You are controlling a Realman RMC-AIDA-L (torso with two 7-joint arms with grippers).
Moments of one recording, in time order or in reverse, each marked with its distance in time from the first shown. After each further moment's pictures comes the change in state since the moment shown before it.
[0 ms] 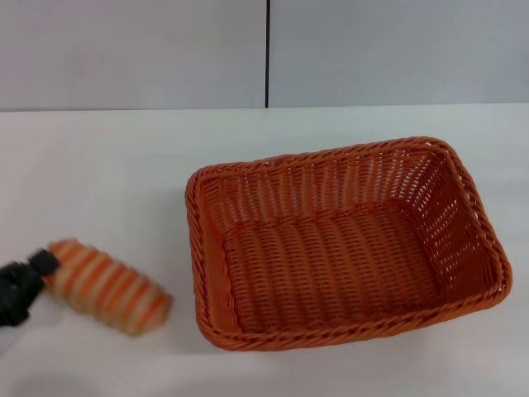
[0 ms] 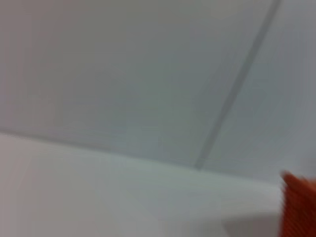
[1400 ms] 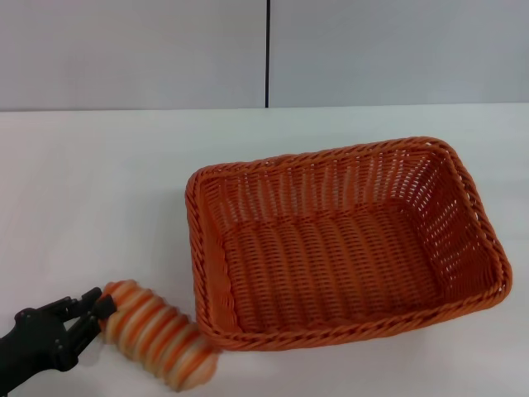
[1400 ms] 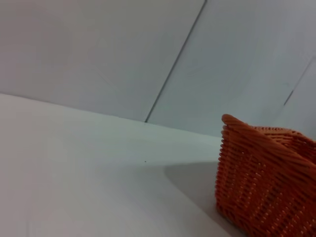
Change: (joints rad) left arm 0.011 -0.013 0.091 -0.041 0.008 -0.006 0.044; right arm 0.003 -0.004 0.003 -0.020 -0.006 0.011 0.000
